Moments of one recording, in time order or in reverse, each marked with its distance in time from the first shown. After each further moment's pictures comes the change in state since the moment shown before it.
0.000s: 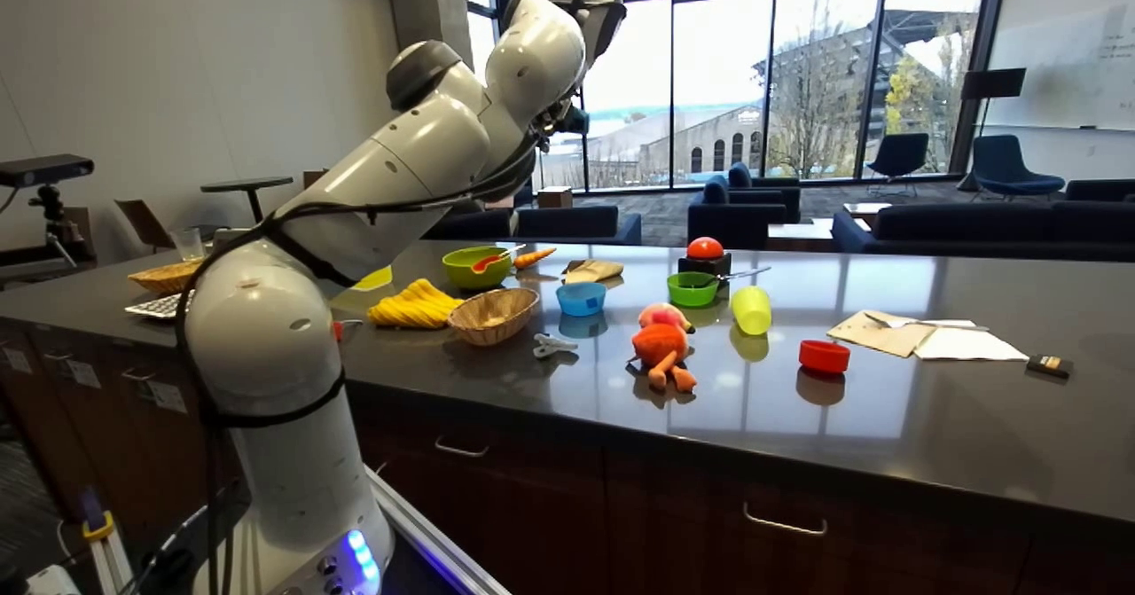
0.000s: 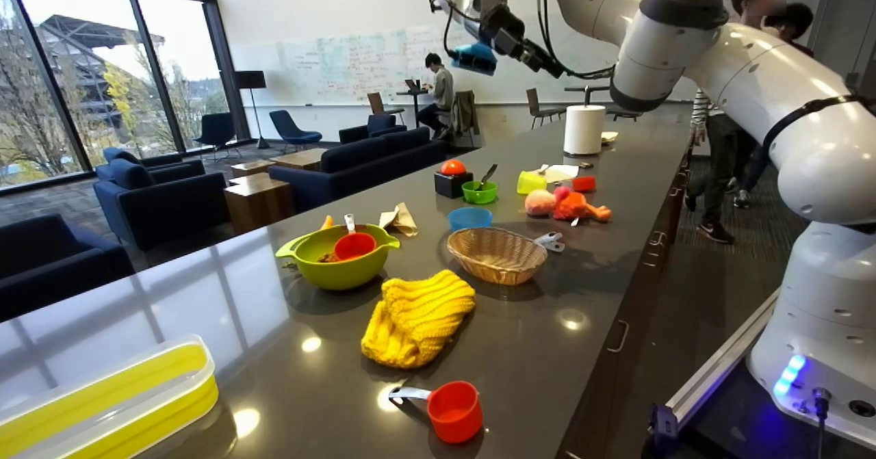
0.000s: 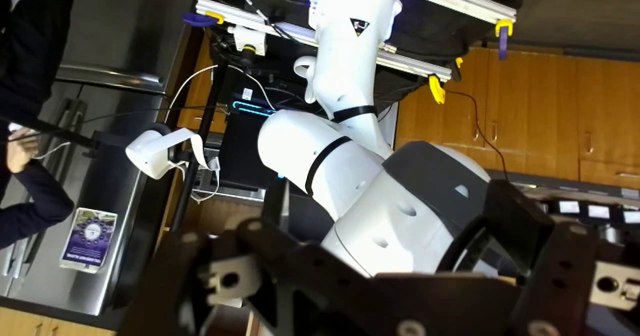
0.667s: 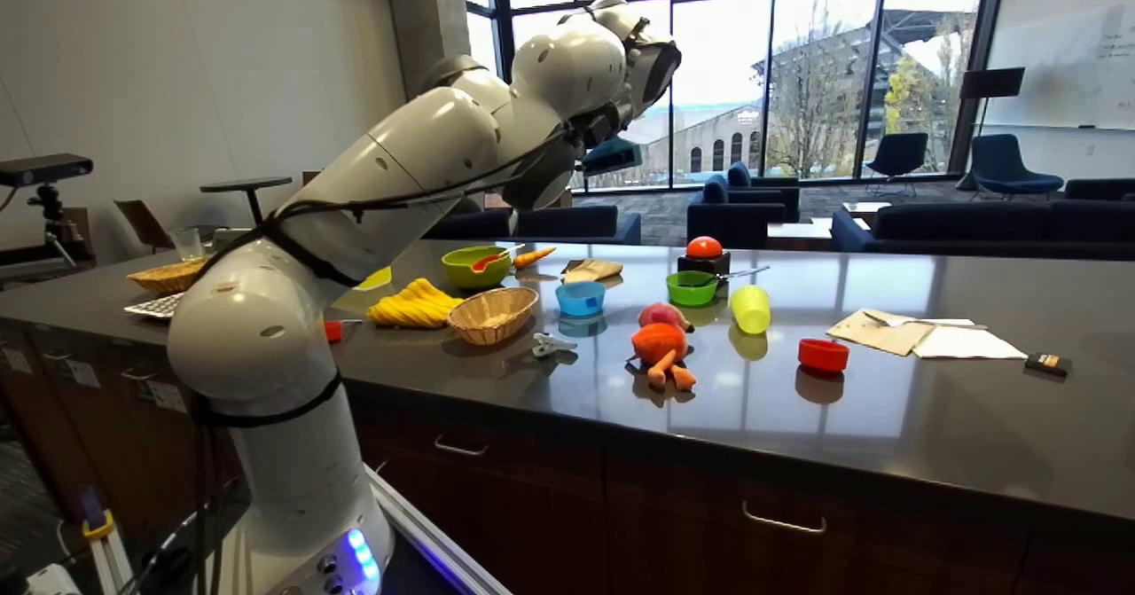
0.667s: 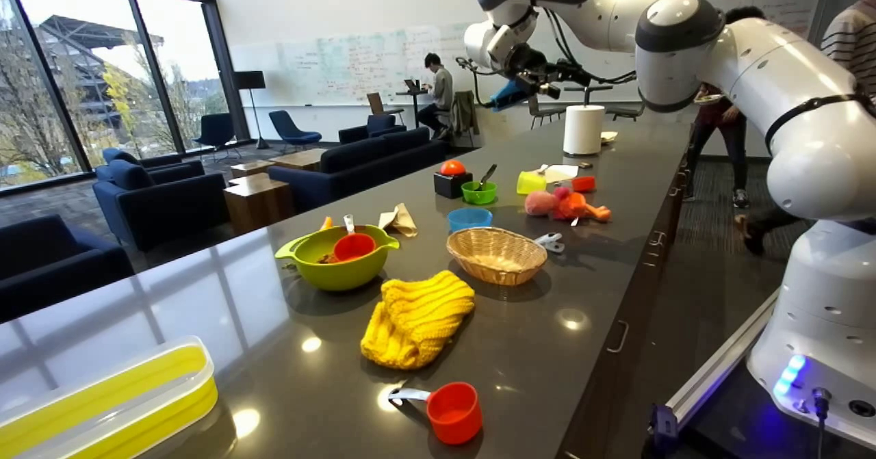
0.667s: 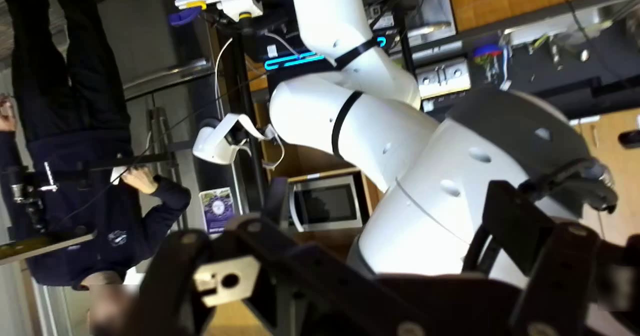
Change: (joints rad) arm -0.159 -0.033 -0.367 -0.171 0.344 -0.001 0.375
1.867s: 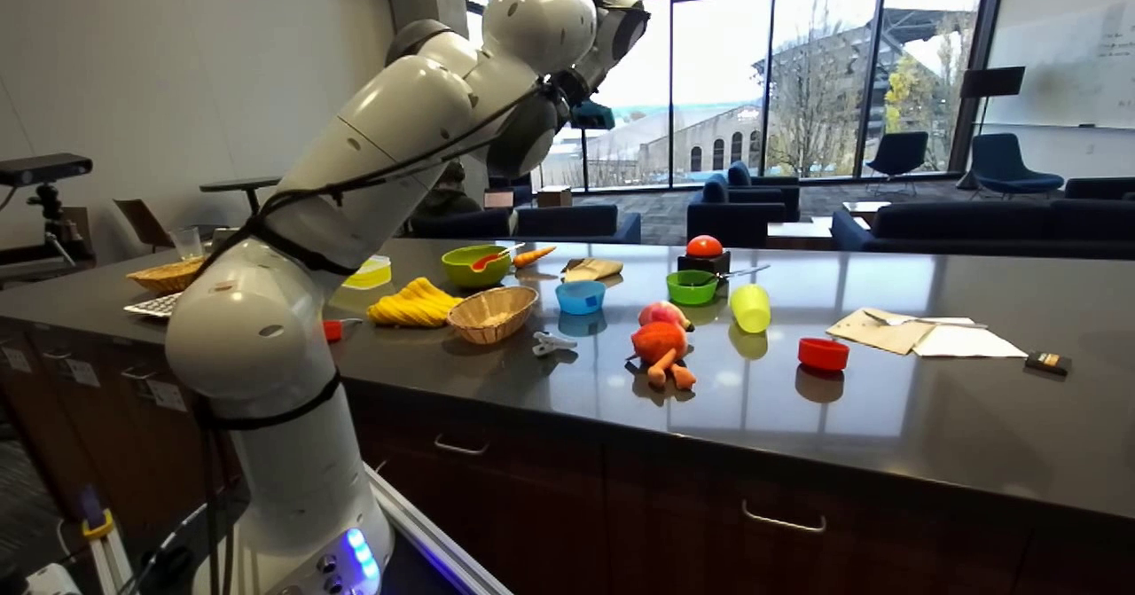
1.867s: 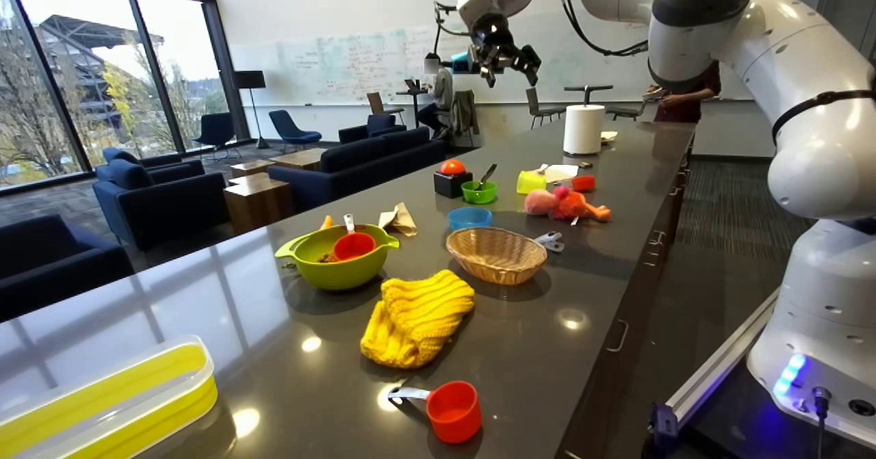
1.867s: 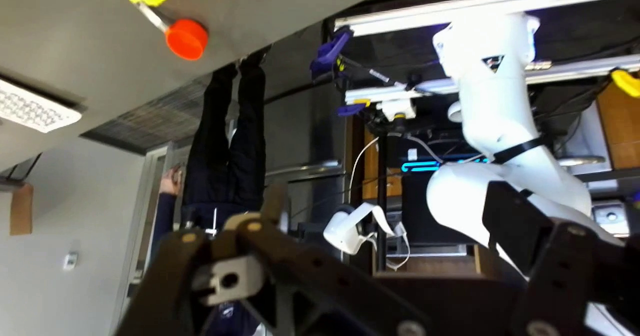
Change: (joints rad) arm 0.007 -0.139 0.029 -0.079 0.109 0.464 0.018
